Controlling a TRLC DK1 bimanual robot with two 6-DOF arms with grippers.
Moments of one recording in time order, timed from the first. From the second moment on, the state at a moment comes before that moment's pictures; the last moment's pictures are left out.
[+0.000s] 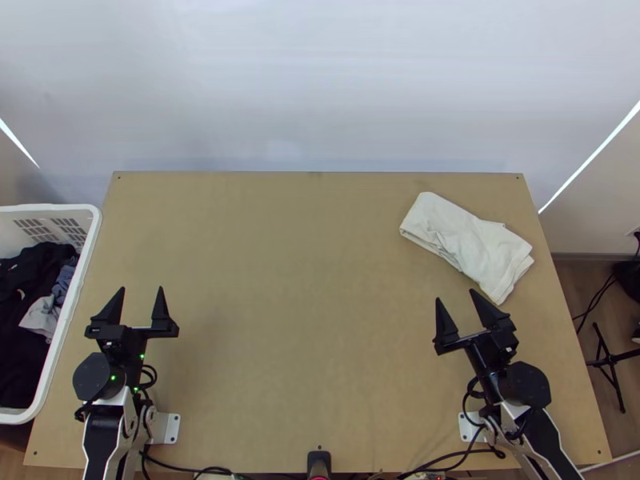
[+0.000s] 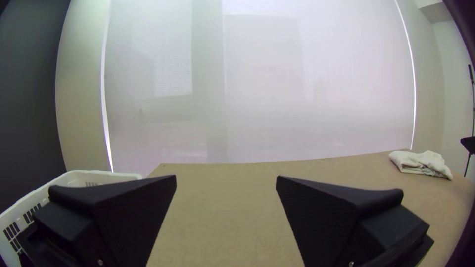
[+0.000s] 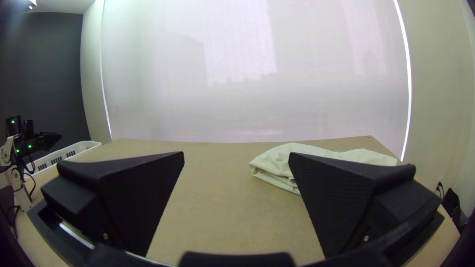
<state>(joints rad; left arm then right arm) 0.03 0.00 0.00 0.01 -0.05 0.03 0.52 0.00 0.00 0.04 0.23 0.13</state>
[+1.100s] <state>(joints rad) -0.03 0.03 0.16 0.05 -0.07 0.02 0.52 0.00 0.00 0.04 0.23 0.13</state>
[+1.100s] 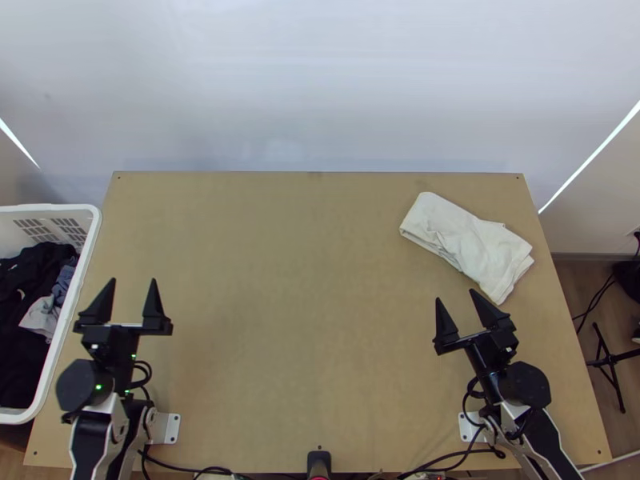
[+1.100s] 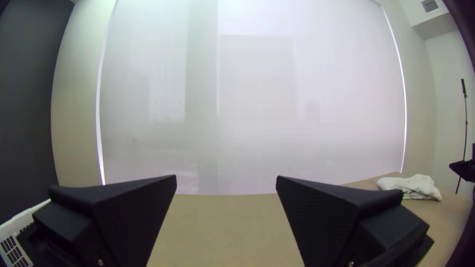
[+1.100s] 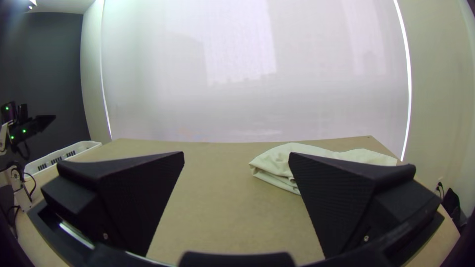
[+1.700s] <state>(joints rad) 0.42 0.95 1.28 -0.60 -0.19 -0.33 0.52 0.00 0.00 0.04 0.23 0.13</state>
